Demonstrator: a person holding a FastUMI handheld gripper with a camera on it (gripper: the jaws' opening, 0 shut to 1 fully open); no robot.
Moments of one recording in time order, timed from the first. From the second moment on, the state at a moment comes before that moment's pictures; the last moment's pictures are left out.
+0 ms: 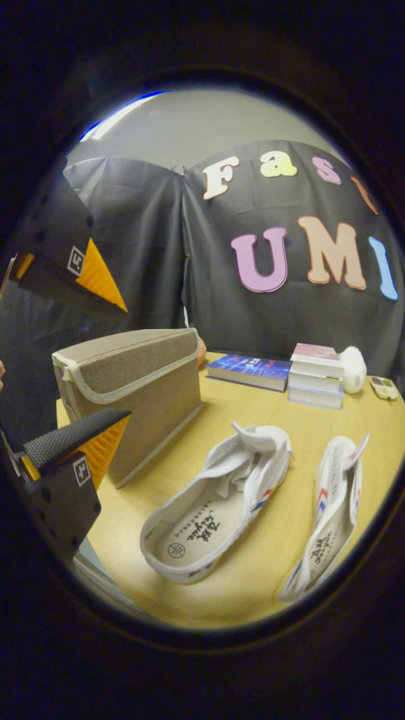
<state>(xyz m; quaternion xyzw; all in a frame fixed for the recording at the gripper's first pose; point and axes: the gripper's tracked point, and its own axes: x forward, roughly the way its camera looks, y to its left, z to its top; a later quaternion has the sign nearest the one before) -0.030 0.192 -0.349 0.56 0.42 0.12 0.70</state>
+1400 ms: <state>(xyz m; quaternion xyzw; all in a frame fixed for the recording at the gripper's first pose) -0.032 0.213 -0.339 0.60 0.43 0.16 0.65</state>
